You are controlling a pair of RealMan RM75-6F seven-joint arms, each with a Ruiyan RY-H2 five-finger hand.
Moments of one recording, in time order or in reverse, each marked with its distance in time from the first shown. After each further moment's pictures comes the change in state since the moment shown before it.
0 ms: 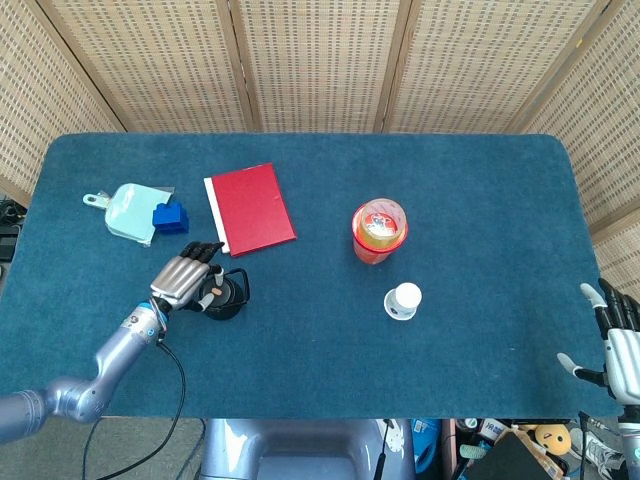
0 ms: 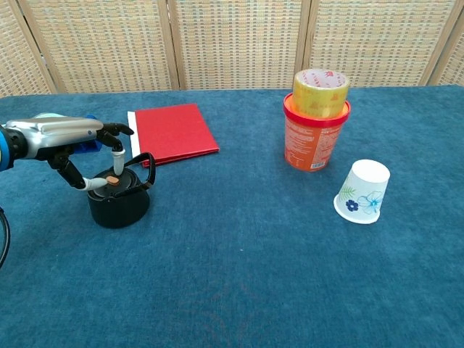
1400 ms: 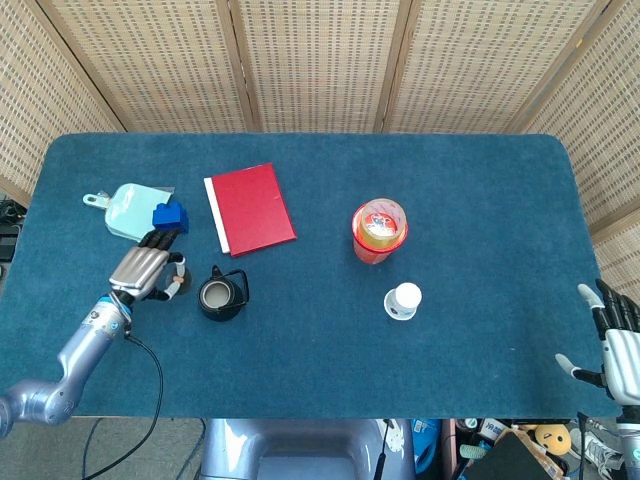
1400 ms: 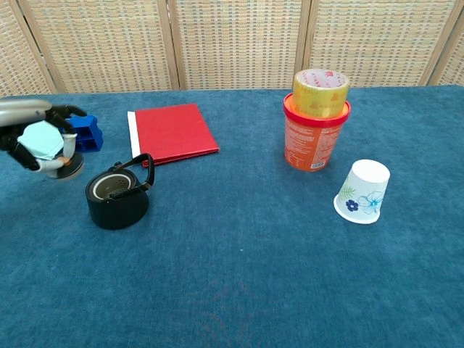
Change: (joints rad) left arm 0.064 0.090 0.022 0.040 0.009 0.042 -0.139; right arm 0.001 0.001 -0.004 -0.006 -0.005 -0.002 -0.002
